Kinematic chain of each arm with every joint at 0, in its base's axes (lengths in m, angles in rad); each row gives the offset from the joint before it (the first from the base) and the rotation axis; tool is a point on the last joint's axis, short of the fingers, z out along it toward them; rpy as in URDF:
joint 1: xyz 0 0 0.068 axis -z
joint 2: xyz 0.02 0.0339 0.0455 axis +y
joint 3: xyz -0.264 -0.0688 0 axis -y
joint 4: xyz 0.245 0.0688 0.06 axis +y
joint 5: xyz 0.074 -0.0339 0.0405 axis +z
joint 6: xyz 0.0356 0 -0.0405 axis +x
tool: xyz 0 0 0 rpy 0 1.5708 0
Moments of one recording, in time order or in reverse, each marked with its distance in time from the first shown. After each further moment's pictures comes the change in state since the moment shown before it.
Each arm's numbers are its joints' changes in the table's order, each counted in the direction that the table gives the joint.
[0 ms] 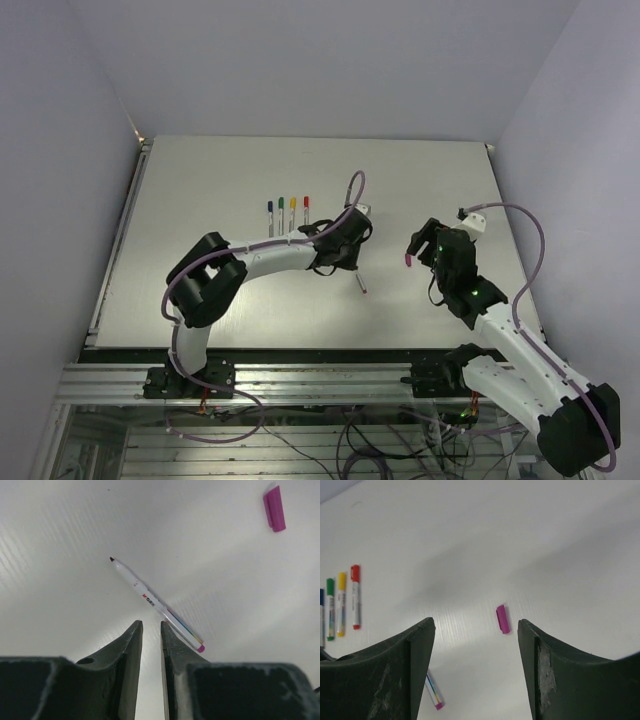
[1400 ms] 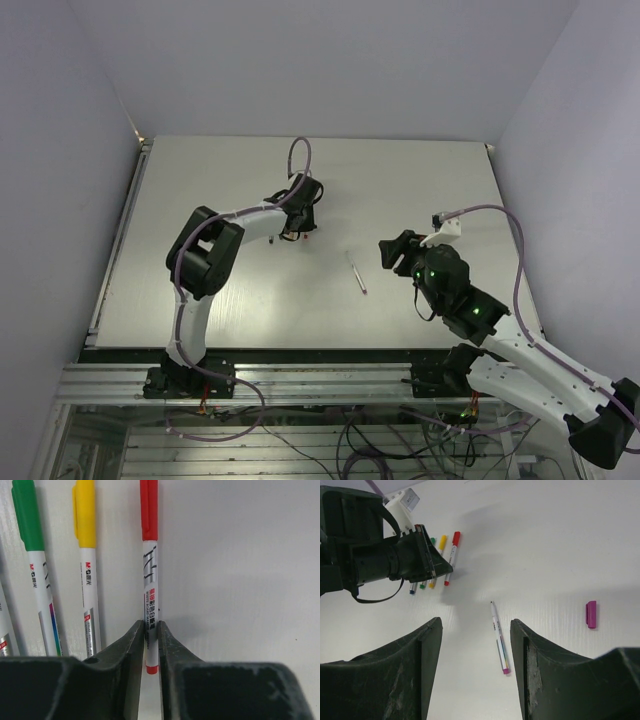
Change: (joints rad) left arm -0.333 0.137 0.031 -0.113 0.066 -0.011; right arm -0.338 -0.105 0.023 -0.015 0.002 0.008
